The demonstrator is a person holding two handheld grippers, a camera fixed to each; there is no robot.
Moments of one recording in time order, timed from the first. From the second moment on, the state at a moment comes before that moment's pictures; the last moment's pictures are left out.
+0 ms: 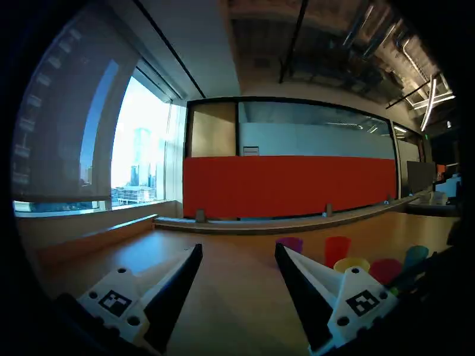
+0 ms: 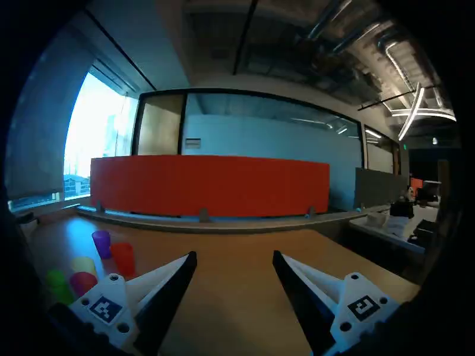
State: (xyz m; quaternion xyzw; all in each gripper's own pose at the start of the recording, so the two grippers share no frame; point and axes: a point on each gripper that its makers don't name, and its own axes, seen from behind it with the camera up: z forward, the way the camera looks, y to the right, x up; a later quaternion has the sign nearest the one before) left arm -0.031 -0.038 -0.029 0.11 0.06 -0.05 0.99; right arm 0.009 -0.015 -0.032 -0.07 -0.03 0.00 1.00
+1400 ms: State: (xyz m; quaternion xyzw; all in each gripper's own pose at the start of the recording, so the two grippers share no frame) left arm -0.065 -0.027 -0.007 0.10 0.02 -0.05 0.99; right arm 0.002 -0.016 -0.036 -0.06 -0.04 0.00 1.00
